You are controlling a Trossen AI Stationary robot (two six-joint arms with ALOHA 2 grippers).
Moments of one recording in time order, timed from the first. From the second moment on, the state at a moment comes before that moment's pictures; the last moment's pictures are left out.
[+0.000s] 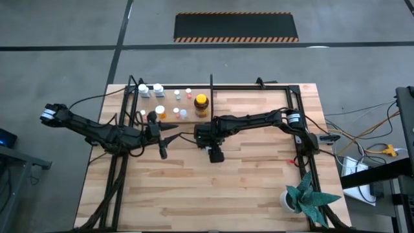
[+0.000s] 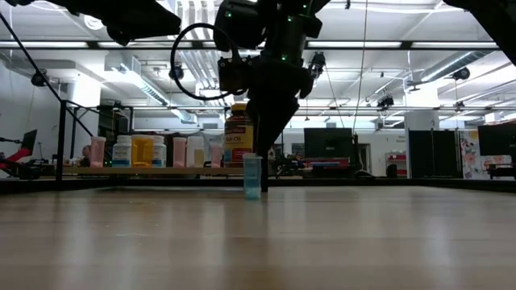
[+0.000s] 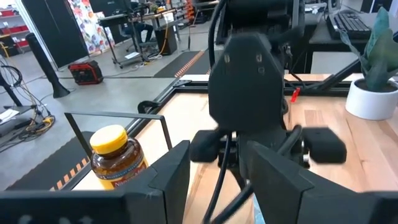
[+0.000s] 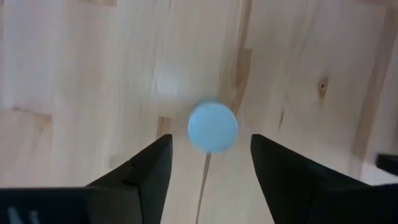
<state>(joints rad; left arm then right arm) -0.30 0.83 0.57 0.09 -0.66 -0.01 -0.02 2.14 1.76 -0.92 -0.10 -0.17</state>
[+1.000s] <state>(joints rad) -0.30 1.29 0.69 0.36 -0.43 -0.05 0.08 1.30 0.81 -0.03 -0.10 -0.14</state>
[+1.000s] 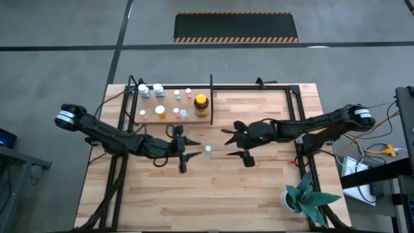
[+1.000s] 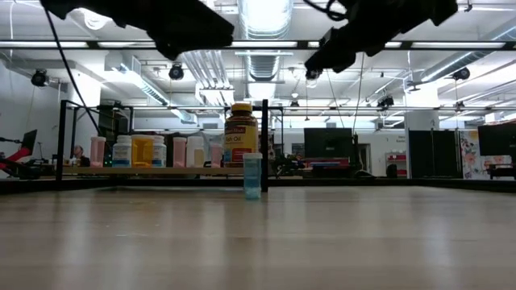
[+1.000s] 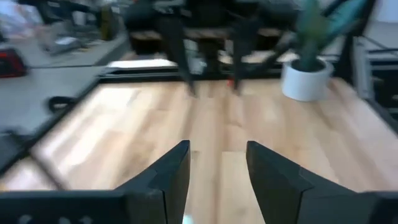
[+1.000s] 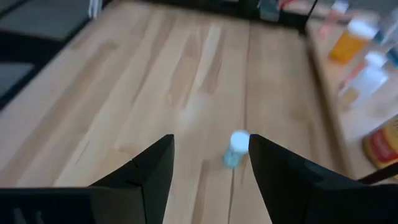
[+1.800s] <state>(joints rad) -0.18 1.68 0.99 0.00 -0.40 -0.15 0.08 1.22 0.71 0.03 -0.10 -0.22</state>
